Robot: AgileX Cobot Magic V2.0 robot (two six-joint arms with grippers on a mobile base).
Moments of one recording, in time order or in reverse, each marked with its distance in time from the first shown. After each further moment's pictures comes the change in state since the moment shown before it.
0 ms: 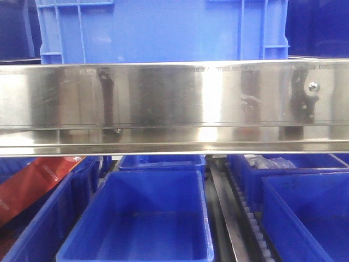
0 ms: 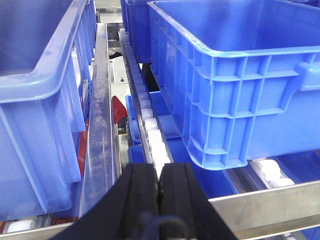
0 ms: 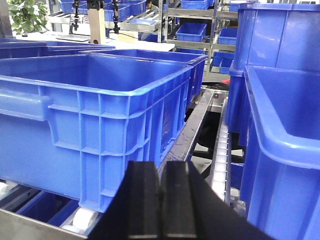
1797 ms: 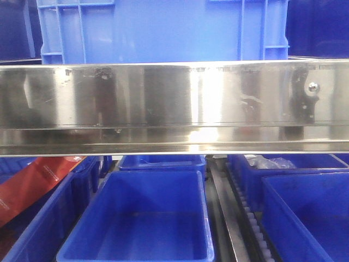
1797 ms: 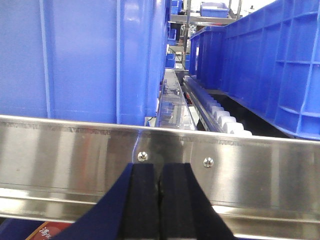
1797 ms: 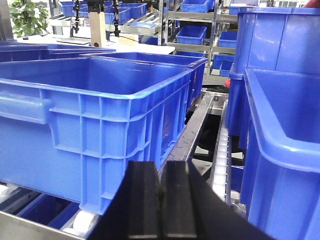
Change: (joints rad) left arm 0.158 -0.530 0.792 0.096 -0.575 -0.133; right arm 0.000 -0.002 0.000 0.000 -0.008 0.000
